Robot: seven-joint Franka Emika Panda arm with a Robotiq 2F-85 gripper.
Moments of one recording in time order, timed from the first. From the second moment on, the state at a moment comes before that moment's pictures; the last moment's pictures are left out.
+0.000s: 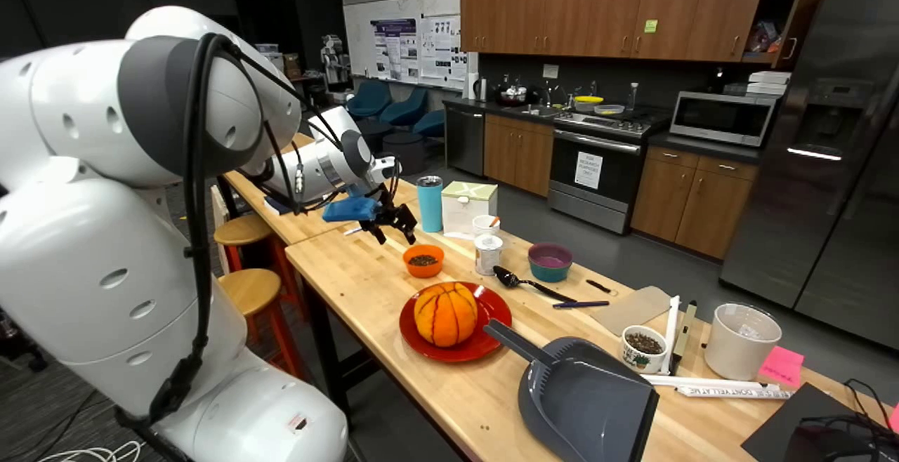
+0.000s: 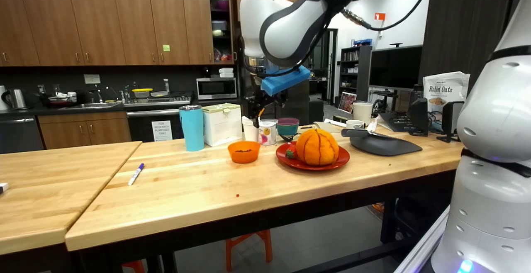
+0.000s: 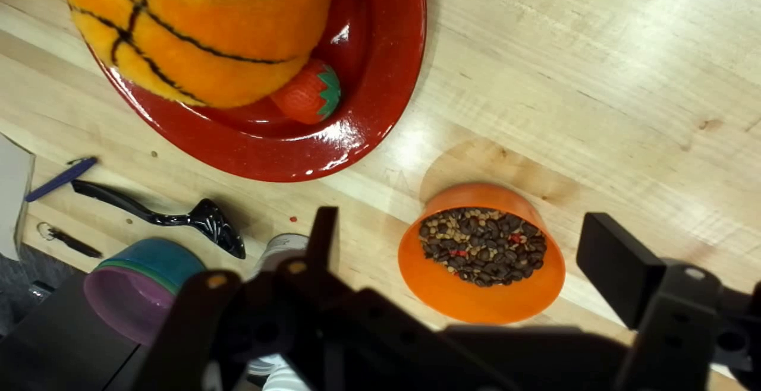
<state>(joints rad) -0.01 -0.22 0.37 -2.37 -0.33 2.30 0.56</state>
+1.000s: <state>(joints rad) 0.12 0.03 0.31 -2.34 -0.26 2.30 0.55</state>
